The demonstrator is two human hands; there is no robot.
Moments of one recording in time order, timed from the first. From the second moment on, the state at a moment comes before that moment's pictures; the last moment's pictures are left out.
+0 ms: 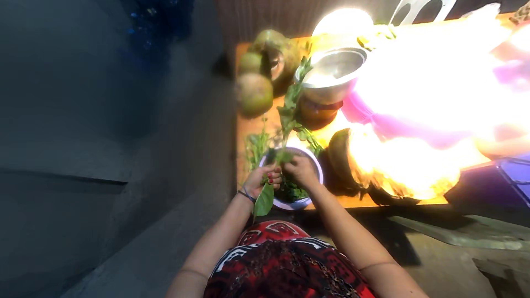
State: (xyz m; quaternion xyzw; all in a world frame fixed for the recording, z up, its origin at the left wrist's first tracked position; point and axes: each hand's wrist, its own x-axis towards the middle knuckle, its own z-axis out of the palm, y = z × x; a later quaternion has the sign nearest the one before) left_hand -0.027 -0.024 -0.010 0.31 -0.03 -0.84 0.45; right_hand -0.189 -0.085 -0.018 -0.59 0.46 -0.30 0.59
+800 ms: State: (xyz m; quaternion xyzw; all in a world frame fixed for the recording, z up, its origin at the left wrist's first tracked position) left_hand -0.036 -0.035 -0.003 0.48 -0.14 -0.72 0.48; right_hand -0.205 -0.105 -0.020 -0.72 0.36 -0.31 0.51
